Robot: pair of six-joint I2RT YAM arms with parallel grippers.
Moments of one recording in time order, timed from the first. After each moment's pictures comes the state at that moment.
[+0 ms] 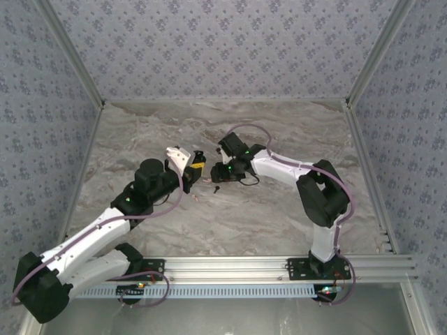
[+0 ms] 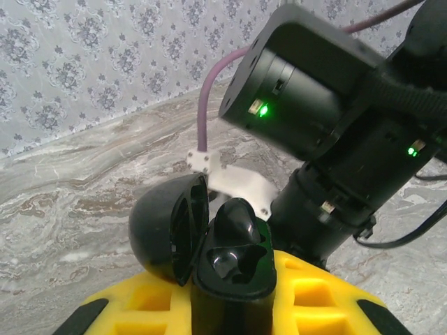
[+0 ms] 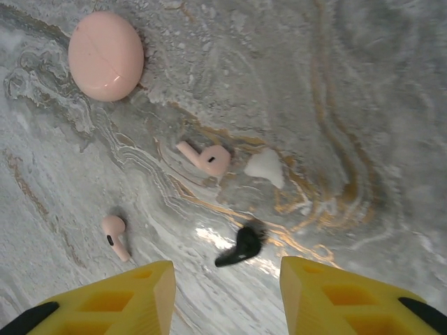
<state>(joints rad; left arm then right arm) -0.67 0.92 0.63 0.05 0.10 -0.03 0.73 1.89 1.34 -0.53 -0.22 0.49</state>
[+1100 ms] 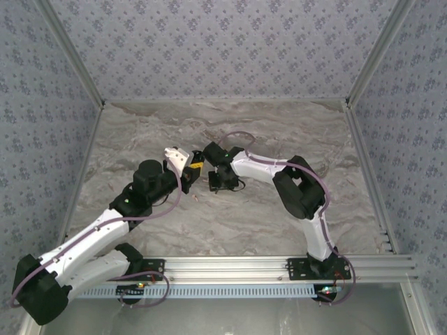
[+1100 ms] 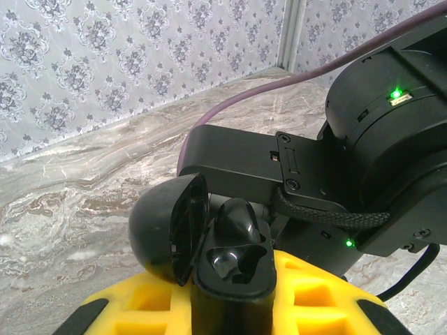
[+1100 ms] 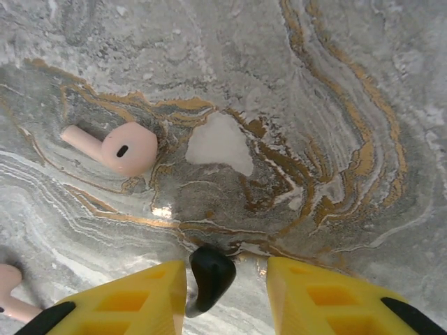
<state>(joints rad) -0.67 0.90 0.62 0.05 0.08 -0.03 0.81 2.08 1.51 -0.73 -0.06 0.63</state>
